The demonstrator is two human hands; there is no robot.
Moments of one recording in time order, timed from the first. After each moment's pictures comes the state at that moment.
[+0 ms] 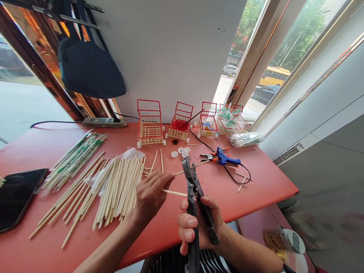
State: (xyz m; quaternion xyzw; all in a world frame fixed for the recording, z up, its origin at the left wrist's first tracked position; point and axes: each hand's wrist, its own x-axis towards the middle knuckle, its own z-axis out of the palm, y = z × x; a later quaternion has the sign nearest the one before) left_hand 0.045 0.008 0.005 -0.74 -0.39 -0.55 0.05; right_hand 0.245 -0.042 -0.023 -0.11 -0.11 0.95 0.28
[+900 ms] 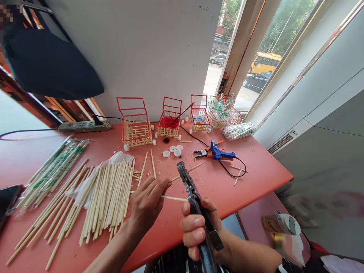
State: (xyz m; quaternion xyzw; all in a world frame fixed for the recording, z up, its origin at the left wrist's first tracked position) left_hand 0.056 0.004 0.009 -0.79 -0.35 -0.49 0.08; right_hand 0.244 -0.058 0.011 -0.09 0.00 0.95 0.29
